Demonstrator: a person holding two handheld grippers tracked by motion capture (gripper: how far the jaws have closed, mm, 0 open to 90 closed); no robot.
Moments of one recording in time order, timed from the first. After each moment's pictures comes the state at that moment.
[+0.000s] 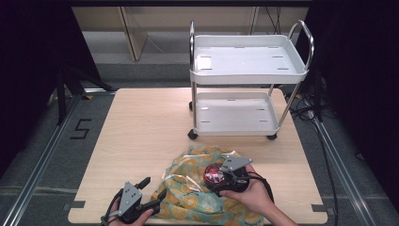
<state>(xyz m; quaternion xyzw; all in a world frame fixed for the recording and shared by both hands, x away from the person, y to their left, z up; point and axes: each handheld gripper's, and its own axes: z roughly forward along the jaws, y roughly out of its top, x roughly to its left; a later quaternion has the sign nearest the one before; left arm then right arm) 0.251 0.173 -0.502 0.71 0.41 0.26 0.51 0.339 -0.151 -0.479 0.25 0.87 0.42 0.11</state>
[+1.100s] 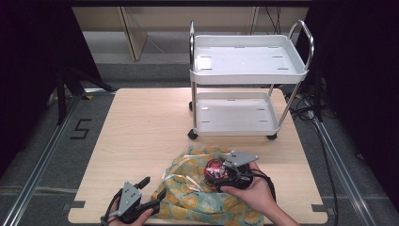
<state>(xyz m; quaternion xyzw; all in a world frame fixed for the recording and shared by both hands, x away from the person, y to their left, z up) 0.251 0.172 -0.502 0.70 0.41 0.26 0.52 0.337 -0.154 -0.455 0.27 0.84 0.44 0.13</state>
